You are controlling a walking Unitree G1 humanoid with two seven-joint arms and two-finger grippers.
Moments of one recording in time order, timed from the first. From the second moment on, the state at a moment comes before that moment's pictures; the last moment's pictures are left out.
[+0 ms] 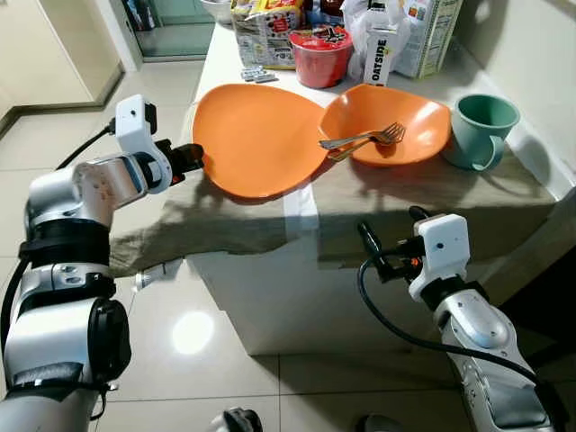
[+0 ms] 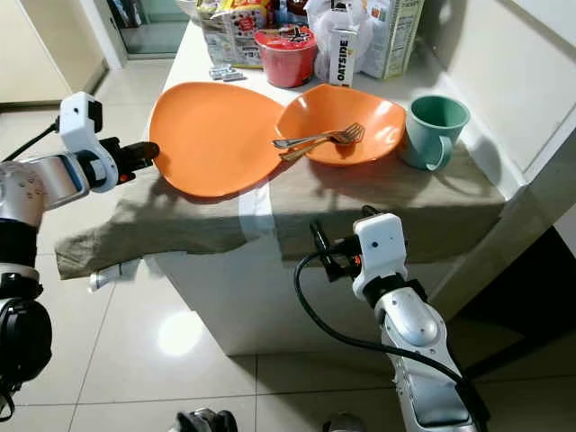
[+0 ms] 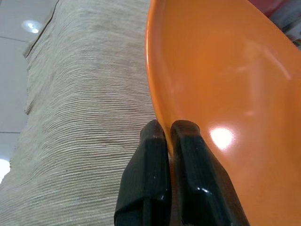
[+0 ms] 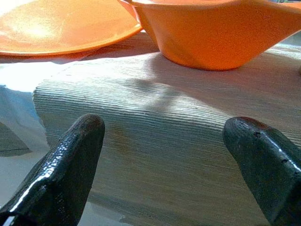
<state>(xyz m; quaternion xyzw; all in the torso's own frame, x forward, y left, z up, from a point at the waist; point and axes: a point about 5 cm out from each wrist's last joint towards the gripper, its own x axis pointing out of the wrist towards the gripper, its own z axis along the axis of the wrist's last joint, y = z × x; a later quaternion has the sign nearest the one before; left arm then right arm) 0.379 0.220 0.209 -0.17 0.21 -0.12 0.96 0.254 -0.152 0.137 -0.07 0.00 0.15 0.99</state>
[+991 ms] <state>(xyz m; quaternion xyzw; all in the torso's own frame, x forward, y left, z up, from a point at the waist) 0.393 0.242 0.198 -0.09 0.20 -0.03 0.97 0.252 -0.152 0.138 -0.07 0.00 0.15 0.99</state>
